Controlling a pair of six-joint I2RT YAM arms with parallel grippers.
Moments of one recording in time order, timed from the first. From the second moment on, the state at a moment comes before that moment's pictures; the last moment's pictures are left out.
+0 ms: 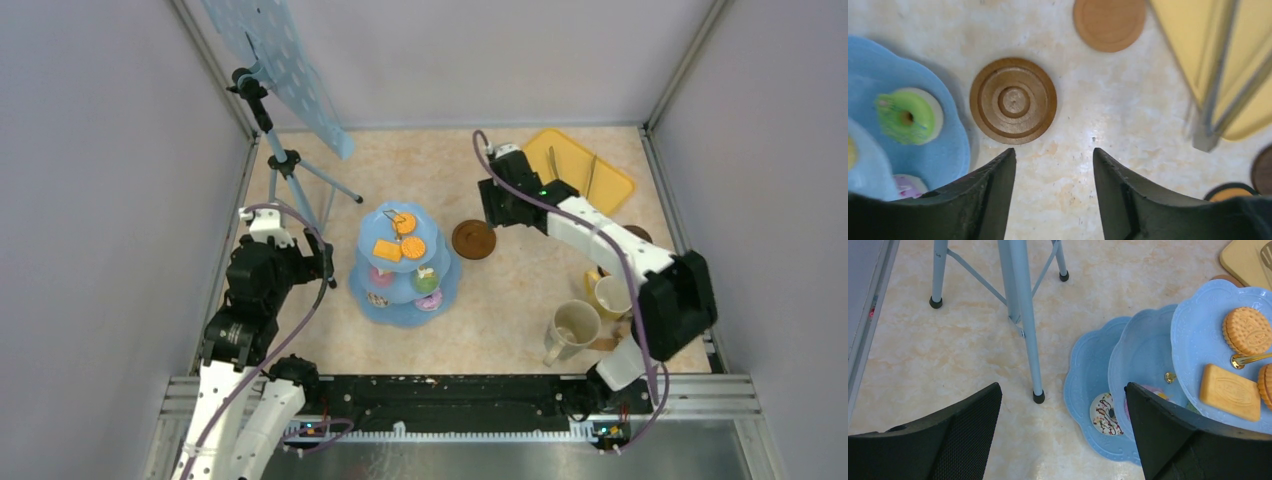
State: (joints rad) left arm -0.17 0.55 0.78 -0.61 -0.09 -0.23; right arm 0.59 1.64 1.30 -0.58 0.25 0.21
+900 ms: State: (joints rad) left arm -0.18 0.48 0.78 -0.61 -0.09 -0.23; right arm 0.59 0.61 1.04 -1.43 0.41 1.00
